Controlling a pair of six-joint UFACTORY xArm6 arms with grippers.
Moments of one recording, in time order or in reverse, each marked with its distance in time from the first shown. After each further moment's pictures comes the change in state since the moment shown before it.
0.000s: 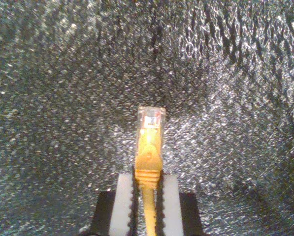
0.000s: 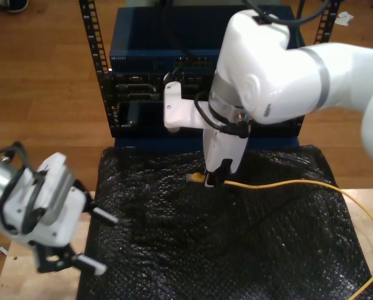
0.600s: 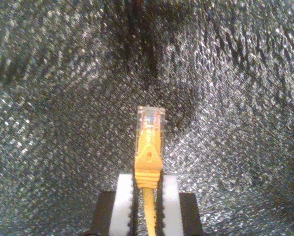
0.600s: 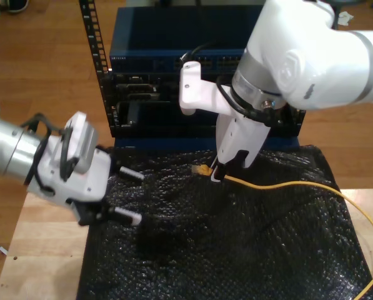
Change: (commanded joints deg) left arm -5.7 6.8 -6.2 -12.3 -7.1 -4.8; right arm -3.2 -6.9 2.3 5.5 4.0 -0.2
